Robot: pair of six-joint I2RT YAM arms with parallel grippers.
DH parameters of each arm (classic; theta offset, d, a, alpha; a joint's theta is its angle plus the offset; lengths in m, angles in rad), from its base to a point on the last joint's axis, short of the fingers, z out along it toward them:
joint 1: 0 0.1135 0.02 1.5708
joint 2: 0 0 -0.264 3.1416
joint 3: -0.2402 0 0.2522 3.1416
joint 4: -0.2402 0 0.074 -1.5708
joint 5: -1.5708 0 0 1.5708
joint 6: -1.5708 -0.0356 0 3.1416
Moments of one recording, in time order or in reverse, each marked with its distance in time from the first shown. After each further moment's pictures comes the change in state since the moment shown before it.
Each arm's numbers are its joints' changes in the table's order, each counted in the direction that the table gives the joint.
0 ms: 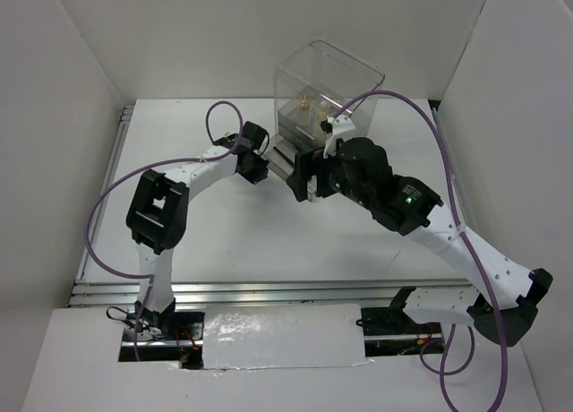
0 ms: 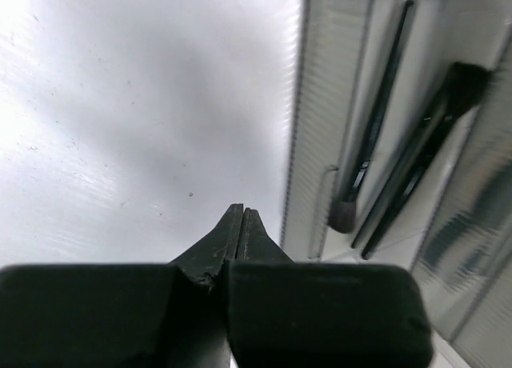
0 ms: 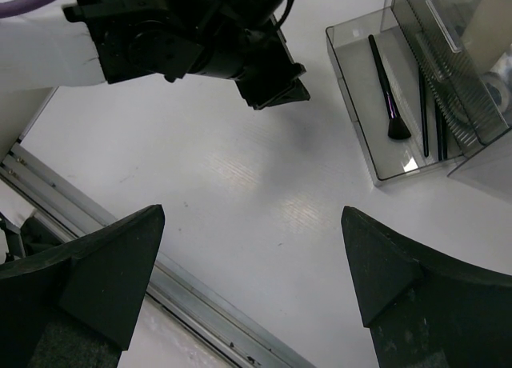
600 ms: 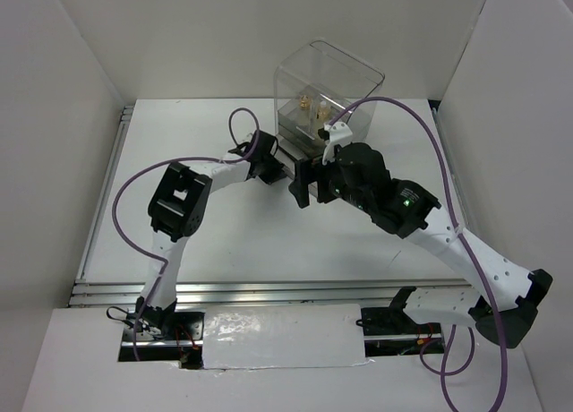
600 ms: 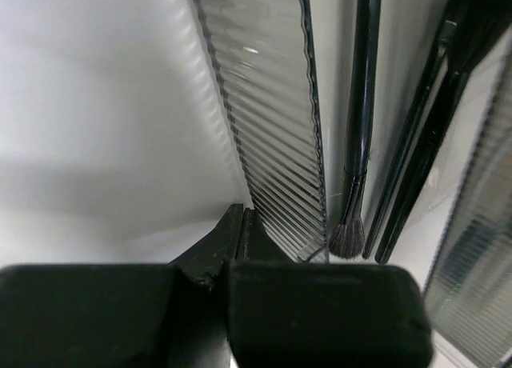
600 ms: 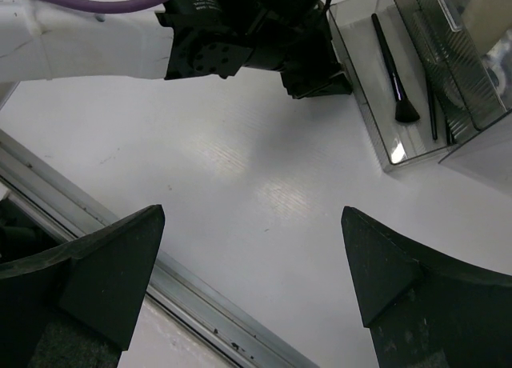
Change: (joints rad) left arm -0.018 -0.208 -0.013 0.343 -0.153 -0.130; right arm 0.000 0.018 0.050 -0.007 0.005 0.033
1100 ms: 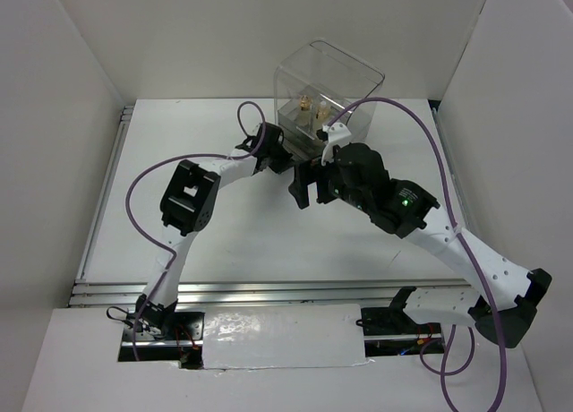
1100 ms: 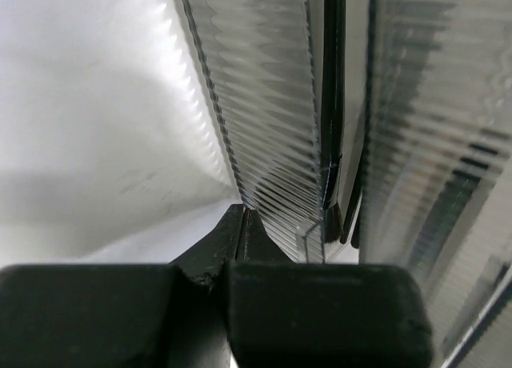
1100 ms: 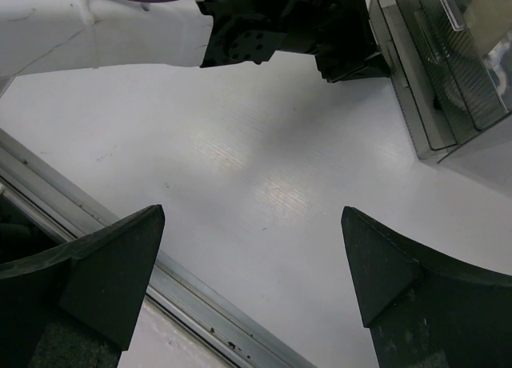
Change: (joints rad) left arm 0.000 -0.130 -0.169 0.106 -0.067 -0.006; right arm 0.000 -0.003 0.009 0.001 0.005 0.011
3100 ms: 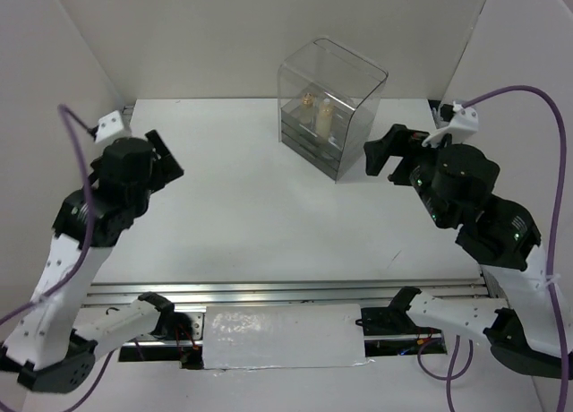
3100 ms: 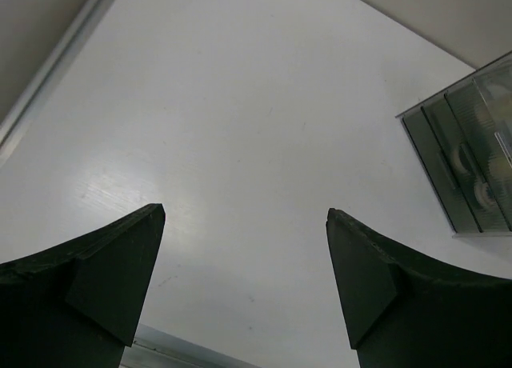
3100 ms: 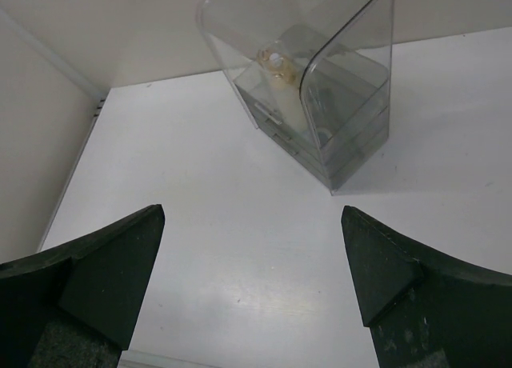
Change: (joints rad) left arm 0.068 1.291 0.274 -0.855 0.648 -0.546; right arm -0.059 0.190 -0.317 -0.253 -0.426 -0.146
